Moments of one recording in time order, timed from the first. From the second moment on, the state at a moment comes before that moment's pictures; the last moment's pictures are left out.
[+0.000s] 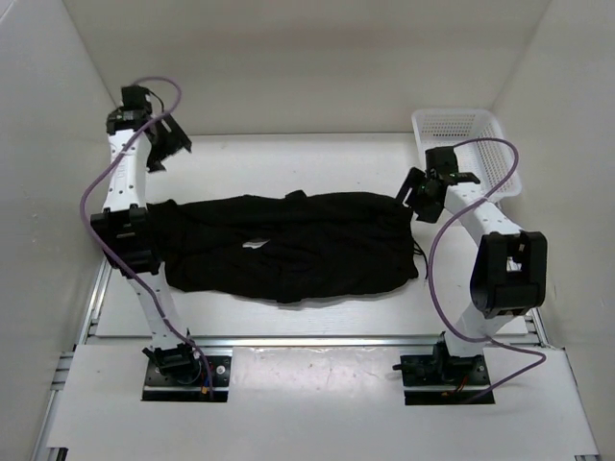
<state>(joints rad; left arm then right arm) 0.16 2.08 2.25 -1.01 0.02 -0.47 0.10 1.69 1.27 -0.59 -0.04 0.55</state>
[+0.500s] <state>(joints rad) 0.10 1.44 1.47 -0.92 -0.02 -0.47 0.25 1.04 0.81 -0.65 0.00 0.62</state>
